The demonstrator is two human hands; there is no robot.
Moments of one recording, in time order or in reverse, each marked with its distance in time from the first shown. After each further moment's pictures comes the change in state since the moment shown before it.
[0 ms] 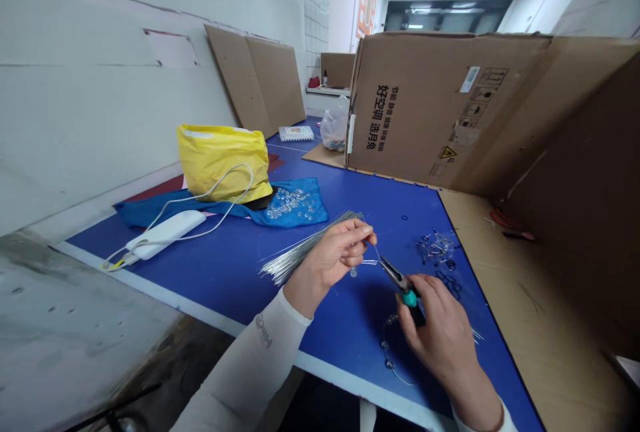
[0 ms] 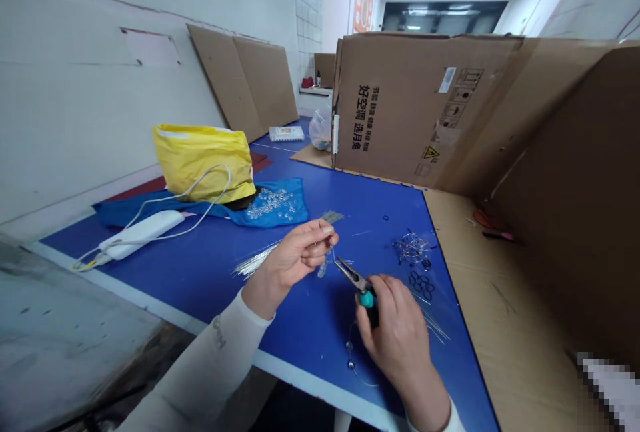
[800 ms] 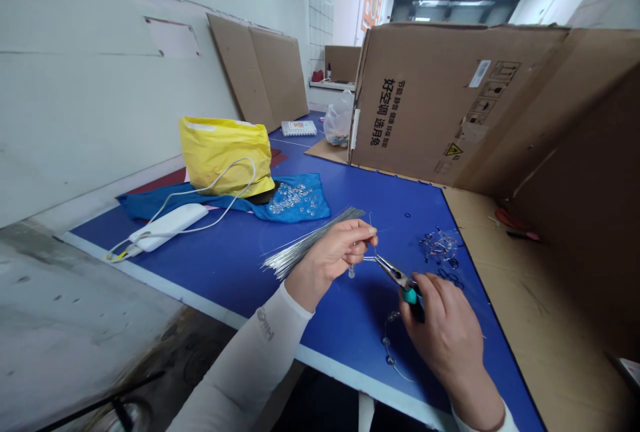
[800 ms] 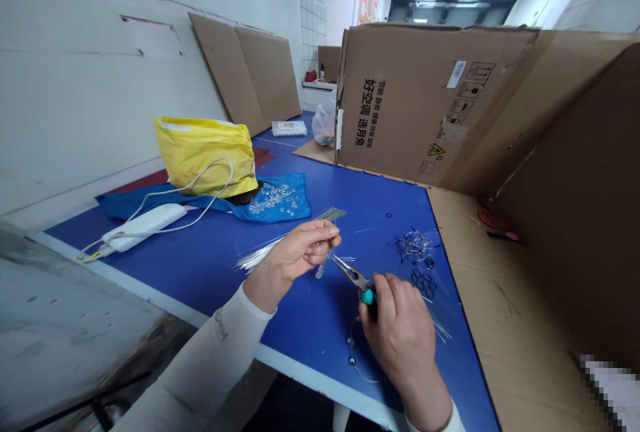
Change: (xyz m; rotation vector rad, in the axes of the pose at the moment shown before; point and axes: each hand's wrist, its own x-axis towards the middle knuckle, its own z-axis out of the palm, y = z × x) left_hand 0.003 -0.001 -0.004 0.090 0.042 -0.080; right_hand 0.002 -0.003 -0.002 -0.270 0.076 -0.118
